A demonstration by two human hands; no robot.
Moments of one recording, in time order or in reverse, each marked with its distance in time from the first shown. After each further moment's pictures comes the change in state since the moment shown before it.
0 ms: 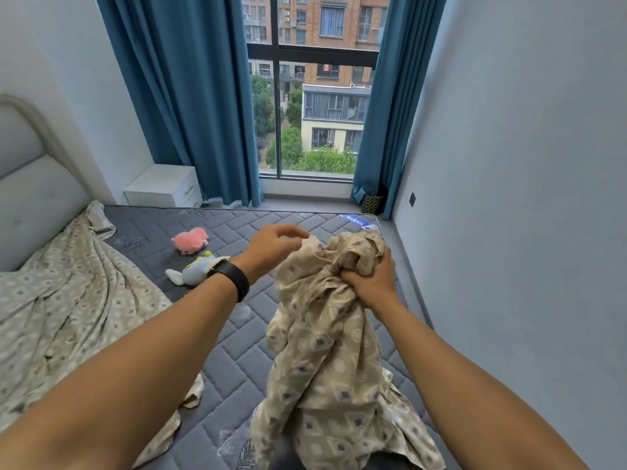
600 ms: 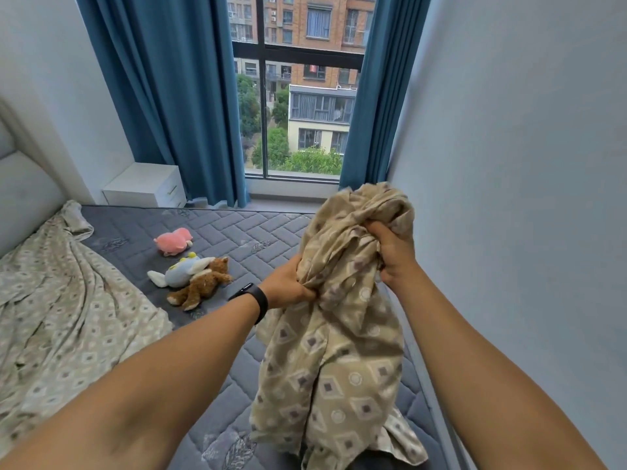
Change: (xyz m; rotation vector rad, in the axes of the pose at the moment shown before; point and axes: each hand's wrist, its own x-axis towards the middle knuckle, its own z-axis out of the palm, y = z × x) left_hand 0.011 -0.057 0.064 0.144 -0.296 -0.047; right_hand 0.024 -0.051 -0.057 0.656 0.000 0.118
